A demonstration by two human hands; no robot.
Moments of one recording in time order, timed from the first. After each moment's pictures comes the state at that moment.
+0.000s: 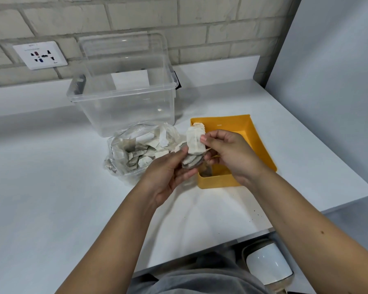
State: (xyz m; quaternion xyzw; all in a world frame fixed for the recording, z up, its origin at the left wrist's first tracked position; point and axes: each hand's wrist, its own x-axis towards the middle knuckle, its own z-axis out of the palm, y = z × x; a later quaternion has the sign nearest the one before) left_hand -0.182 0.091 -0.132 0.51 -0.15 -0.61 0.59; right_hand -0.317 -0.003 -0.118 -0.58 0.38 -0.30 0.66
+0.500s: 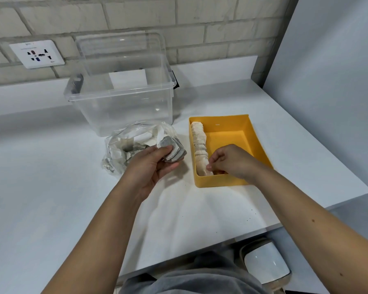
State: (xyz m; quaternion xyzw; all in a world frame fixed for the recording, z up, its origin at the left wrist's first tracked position) left_hand -0.152 0.090 -0.139 0.53 -0.15 -0.55 0.63; right_hand -0.339 -0.034 -0.152 -0.75 0.48 -0.07 0.45
